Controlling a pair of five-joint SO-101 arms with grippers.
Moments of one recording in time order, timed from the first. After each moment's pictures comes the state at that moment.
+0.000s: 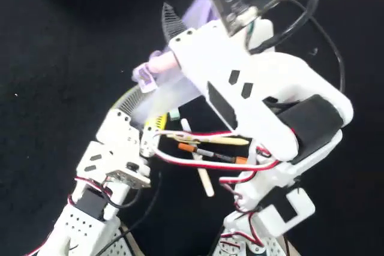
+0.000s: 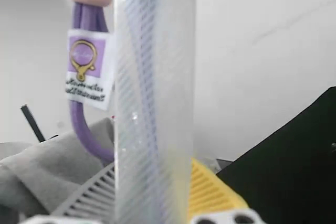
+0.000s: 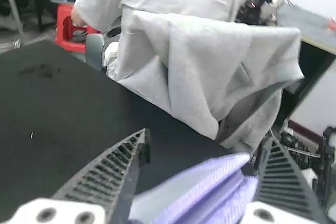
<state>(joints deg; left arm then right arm) 19.2 -93.1 96.6 -15.3 -26.1 -30.6 0.1 -72.1 98.9 12.4</state>
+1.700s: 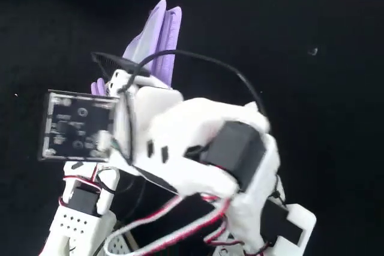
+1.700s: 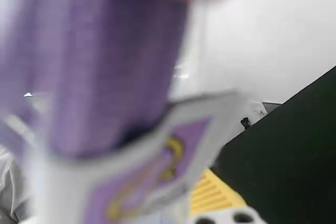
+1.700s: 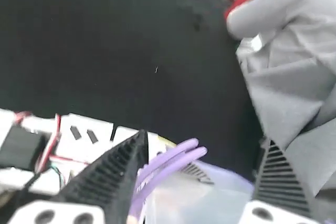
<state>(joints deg) 11.1 -93.5 96.6 -7.9 -34.6 -59.3 -8.2 -47.3 99.3 32.5</state>
